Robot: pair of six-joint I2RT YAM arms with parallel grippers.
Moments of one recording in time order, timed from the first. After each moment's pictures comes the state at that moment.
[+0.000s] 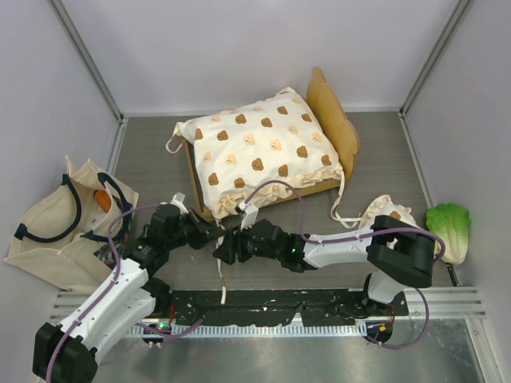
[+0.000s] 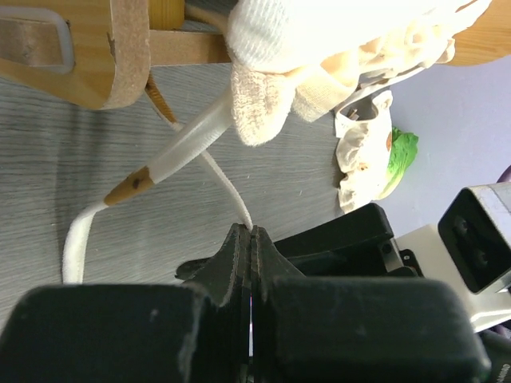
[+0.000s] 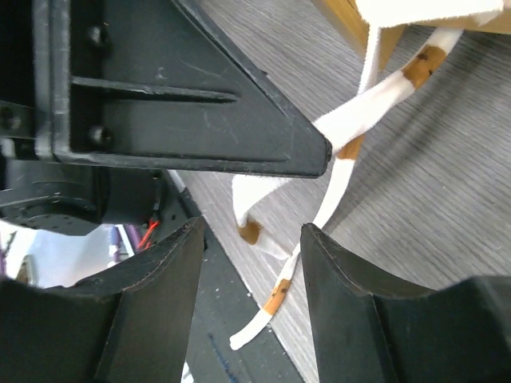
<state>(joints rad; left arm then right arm) -0.44 0.70 0.38 -0.28 0.30 -1.16 1.20 1.59 0.71 0.51 -0.02 0.77</state>
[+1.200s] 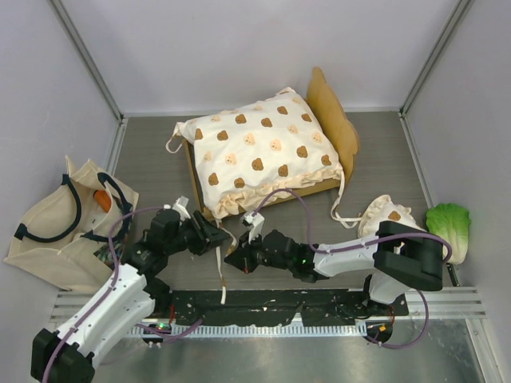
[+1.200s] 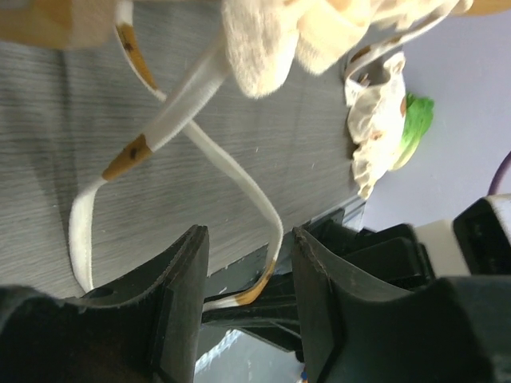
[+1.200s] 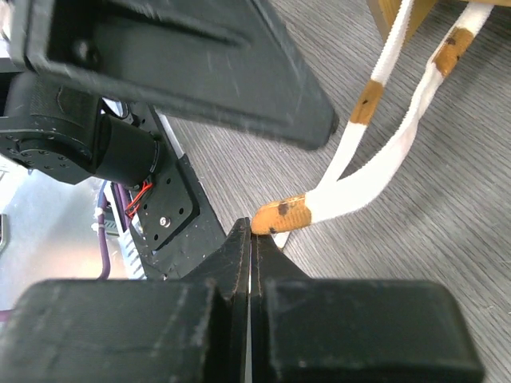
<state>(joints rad) -0.46 0.63 0.36 -0.32 0.34 -1.12 1.26 1.55 0.57 0.67 0.02 0.64</state>
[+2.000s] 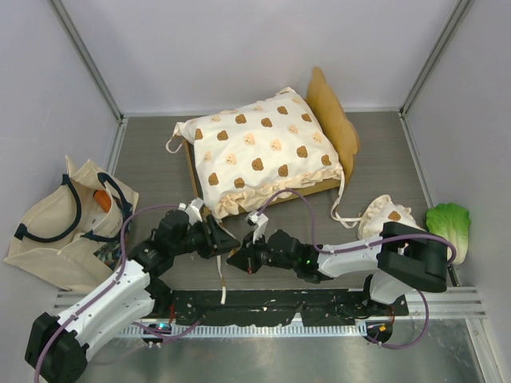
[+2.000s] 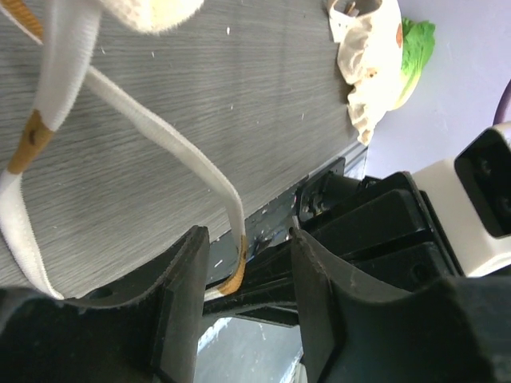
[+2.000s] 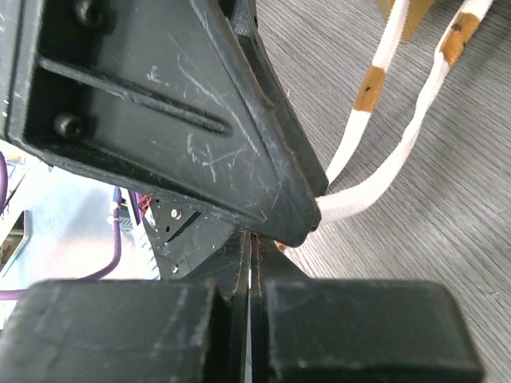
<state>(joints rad) -0.58 0.70 0.34 -0.21 0.40 -1.08 1.24 1.52 0.52 0.71 -0.01 0.67</state>
